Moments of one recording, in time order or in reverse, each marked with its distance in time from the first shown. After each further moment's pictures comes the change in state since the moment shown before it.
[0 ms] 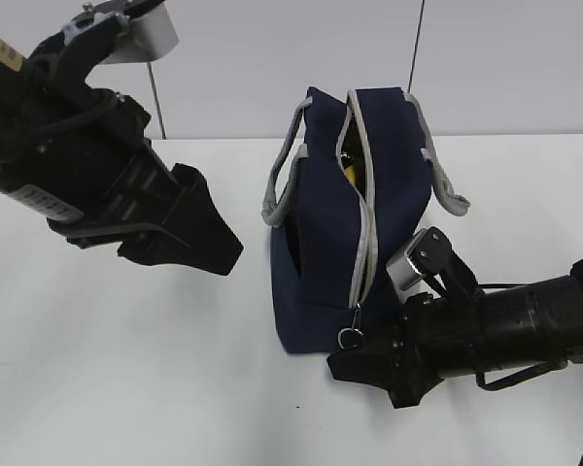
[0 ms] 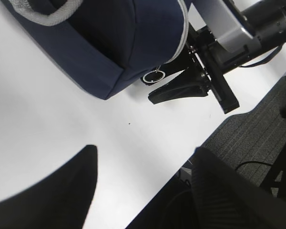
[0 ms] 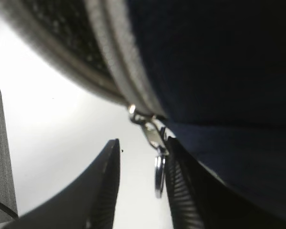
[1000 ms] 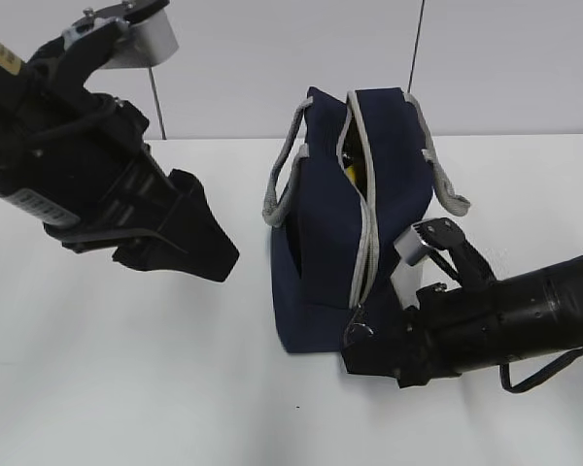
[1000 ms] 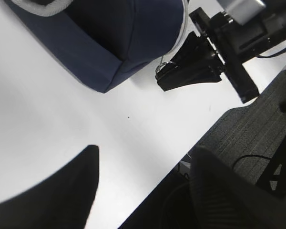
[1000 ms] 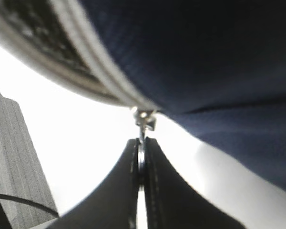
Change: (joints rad) left arm 0.000 0.000 0.000 0.001 0.019 0.000; right arm 0.000 -0.100 -0.002 -0.160 -0.060 0.366
